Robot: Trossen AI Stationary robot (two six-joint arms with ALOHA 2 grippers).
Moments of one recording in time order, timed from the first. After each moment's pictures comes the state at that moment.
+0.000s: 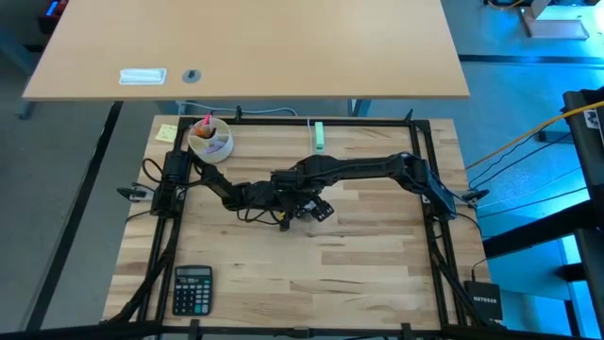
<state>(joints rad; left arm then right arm) 0.03 2.05 0.65 1.07 -0.01 0.08 0.01 2.18 2.05 -1.29 0.03 -0.65</state>
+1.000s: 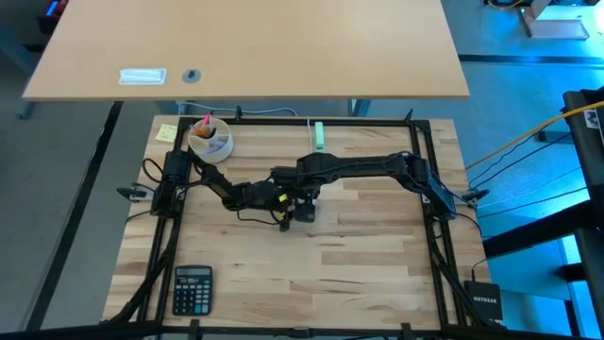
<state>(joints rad) 0.03 2.05 0.65 1.07 -0.01 0.08 0.01 2.18 2.04 -1.26 -0.05 0.10</state>
